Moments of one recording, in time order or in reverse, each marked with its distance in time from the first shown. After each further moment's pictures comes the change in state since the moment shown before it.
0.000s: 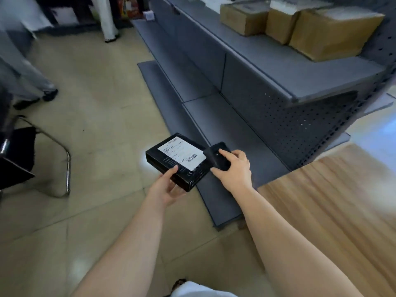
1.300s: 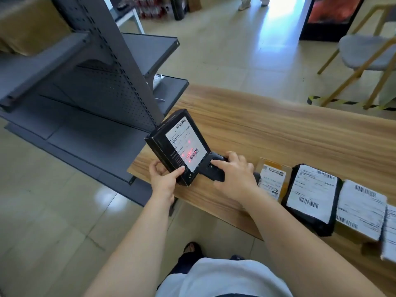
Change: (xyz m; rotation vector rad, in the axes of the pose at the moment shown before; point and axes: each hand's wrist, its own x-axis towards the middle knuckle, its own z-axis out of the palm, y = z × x) left_hand -0.130 -0.389 0.220 0.733 -0.313 0.419; right_hand -0.265 0.333 -0.255 -0.235 0.094 0.339
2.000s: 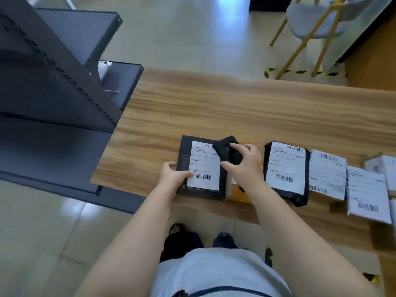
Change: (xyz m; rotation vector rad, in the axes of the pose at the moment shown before) left_hand 0.024 -0.034 0.064 0.710 -0.352 -0.241; right_hand -0.009 0.070 0.021 0.542 0.358 0.507
